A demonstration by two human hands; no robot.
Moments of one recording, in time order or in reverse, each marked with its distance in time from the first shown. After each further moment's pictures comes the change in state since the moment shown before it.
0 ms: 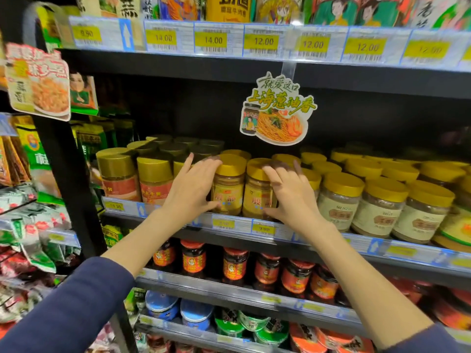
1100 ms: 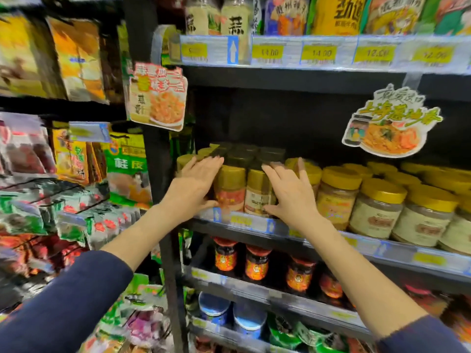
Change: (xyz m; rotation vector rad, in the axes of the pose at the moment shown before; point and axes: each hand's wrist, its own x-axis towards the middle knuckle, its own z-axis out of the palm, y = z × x) left_hand -0.064 -0.133 -0.040 -0.031 -0.141 -0.057; right_hand 0.069 -0.130 0.009 0.040 -0.101 -0.029
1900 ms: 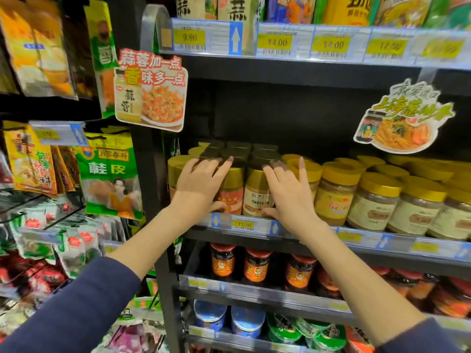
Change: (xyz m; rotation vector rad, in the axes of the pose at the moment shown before) left_hand 0.025 0.005 0.019 0.217 -0.023 0.003; right_hand 0.005 -0.014 0.020 -0.225 0.055 0.154
